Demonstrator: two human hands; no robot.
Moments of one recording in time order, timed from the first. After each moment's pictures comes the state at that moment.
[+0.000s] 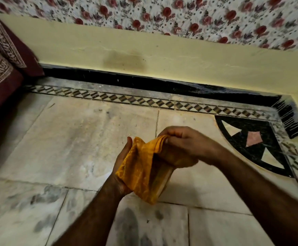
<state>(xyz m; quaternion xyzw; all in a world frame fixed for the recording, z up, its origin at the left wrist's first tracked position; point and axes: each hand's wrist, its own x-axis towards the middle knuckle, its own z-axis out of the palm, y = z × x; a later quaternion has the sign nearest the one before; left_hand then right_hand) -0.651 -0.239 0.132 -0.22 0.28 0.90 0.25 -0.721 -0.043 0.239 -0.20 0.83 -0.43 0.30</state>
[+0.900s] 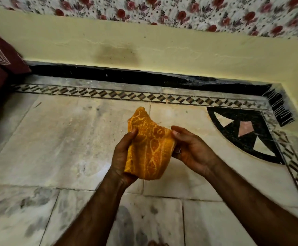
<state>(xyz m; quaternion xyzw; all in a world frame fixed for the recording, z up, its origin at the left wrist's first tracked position) -0.660 -0.209 0.161 -0.15 0.32 0.92 0.17 -0.712 -0.012 0.159 0.16 0.52 -0.79 0.29</state>
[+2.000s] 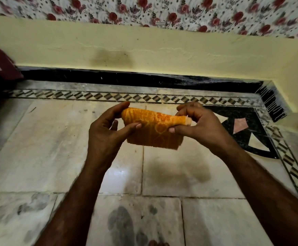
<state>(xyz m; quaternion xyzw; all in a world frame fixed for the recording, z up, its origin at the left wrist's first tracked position) -0.669 -0.237 0.216 -0.04 0.73 0.67 -0.13 -0.717 0.004 0.236 -0.10 0.85 -0.51 0.06</state>
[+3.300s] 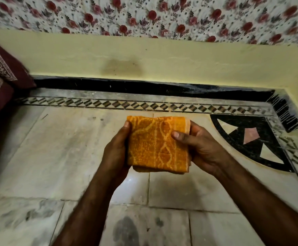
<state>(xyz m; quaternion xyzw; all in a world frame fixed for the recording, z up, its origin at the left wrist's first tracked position) -0.667 -0.230 0.222 -0.18 0.54 0.82 0.05 -0.715 -0.016 0.218 0.01 0.59 -0.78 0.24</state>
